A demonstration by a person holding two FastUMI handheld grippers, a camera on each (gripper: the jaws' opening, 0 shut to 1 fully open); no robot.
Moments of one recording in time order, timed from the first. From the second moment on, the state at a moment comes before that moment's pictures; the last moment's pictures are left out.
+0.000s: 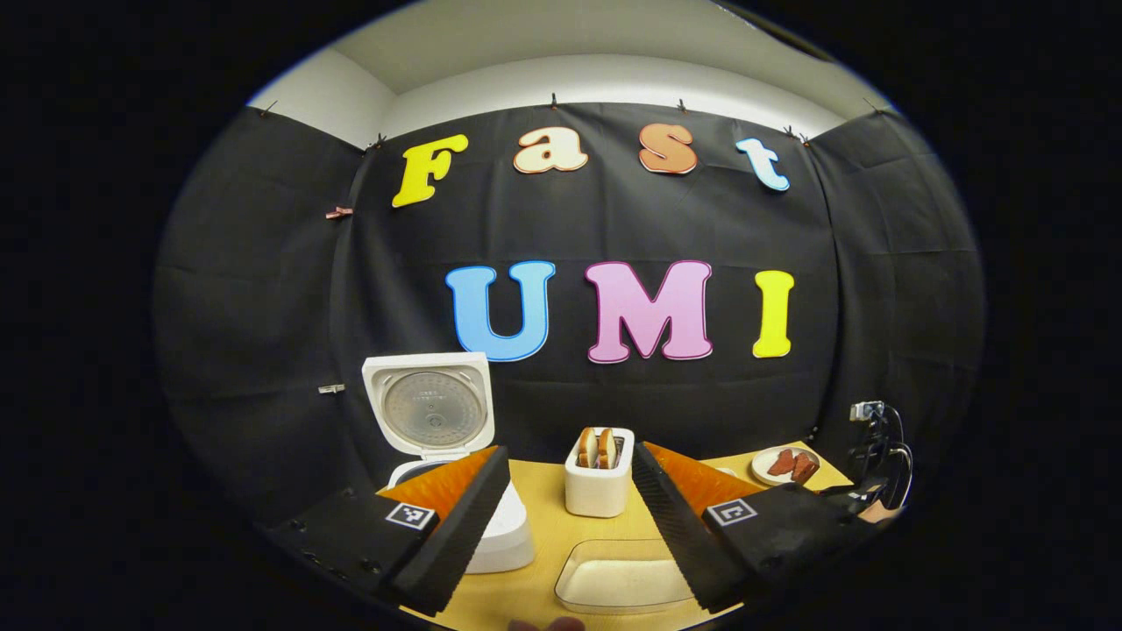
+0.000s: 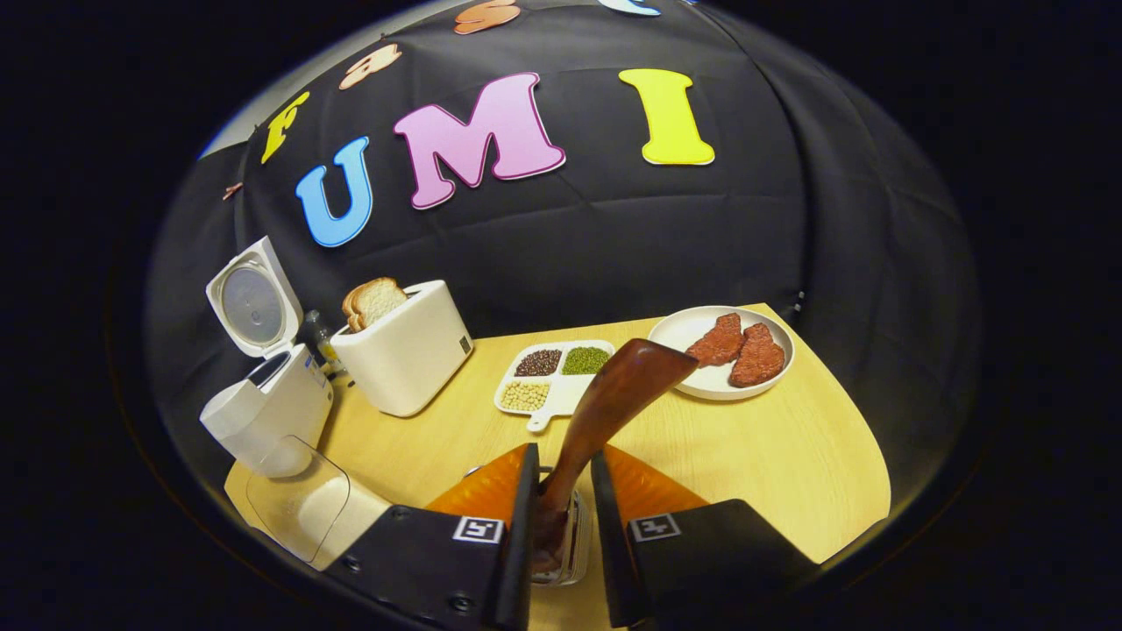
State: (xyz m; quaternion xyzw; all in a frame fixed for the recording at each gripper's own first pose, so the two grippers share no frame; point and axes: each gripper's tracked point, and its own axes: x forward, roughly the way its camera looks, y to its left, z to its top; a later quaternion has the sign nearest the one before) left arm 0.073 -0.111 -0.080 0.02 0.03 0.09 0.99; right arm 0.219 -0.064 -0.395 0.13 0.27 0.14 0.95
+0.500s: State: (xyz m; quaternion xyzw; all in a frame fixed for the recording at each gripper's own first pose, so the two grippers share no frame) left arm 0.082 -0.100 -0.080 0.01 0.03 0.09 1.00; right arm 0.209 -0.057 -0.373 0.17 0.27 0.15 0.94
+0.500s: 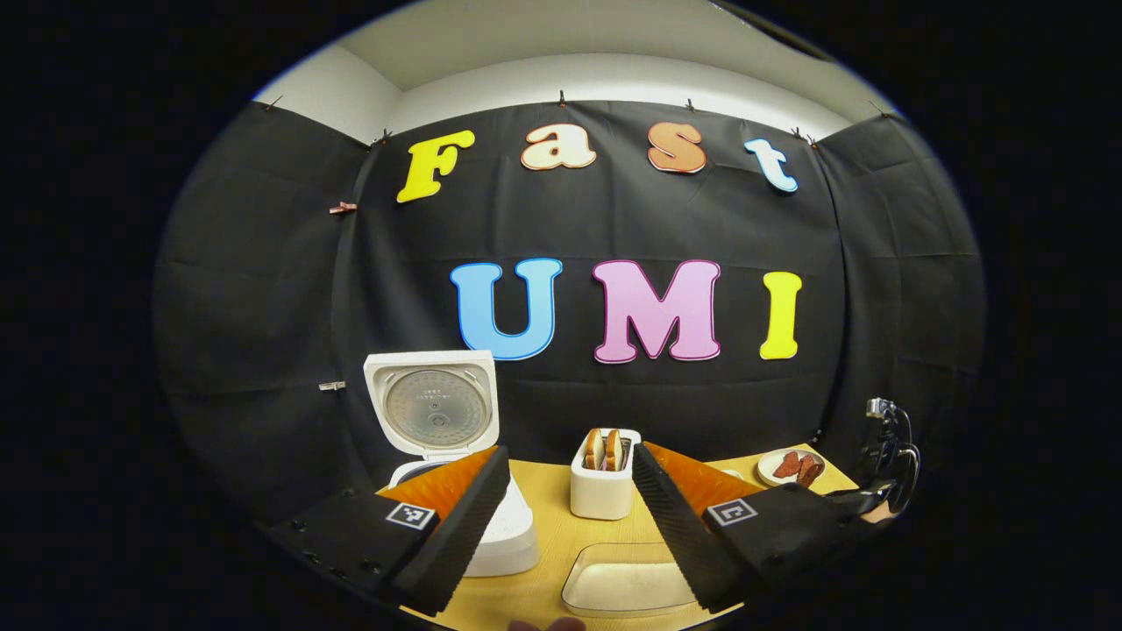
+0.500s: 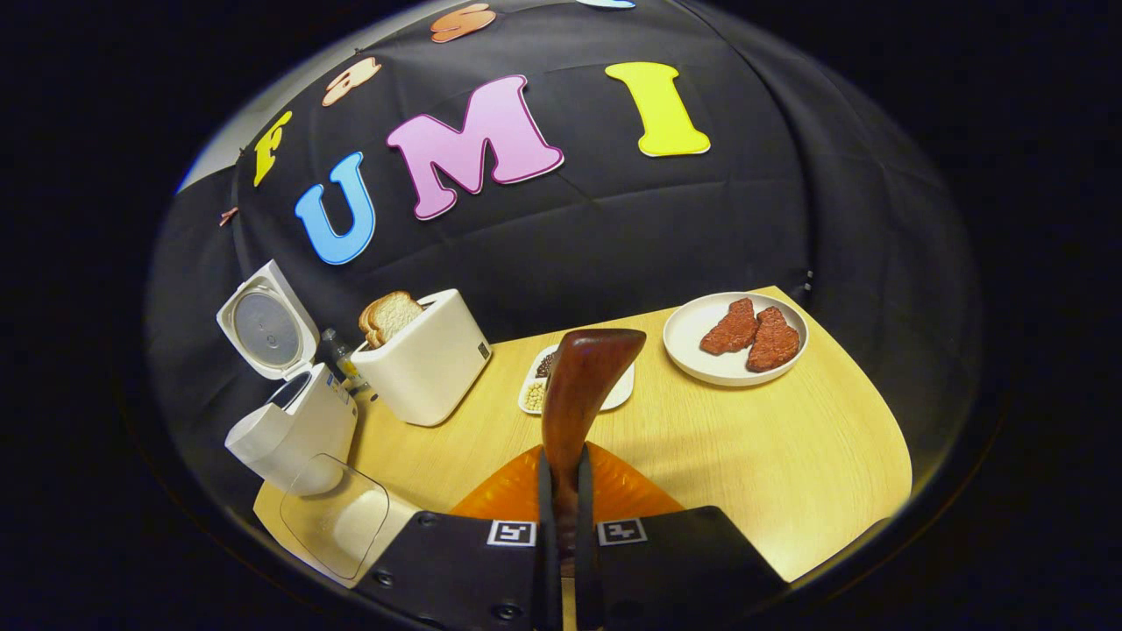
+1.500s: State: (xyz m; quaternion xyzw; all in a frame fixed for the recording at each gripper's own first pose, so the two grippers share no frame) left arm 0.055 -0.031 -0.084 0.00 0.04 0.07 1.00; right arm 0.152 0.059 -0.224 0.10 0.15 0.24 0.95
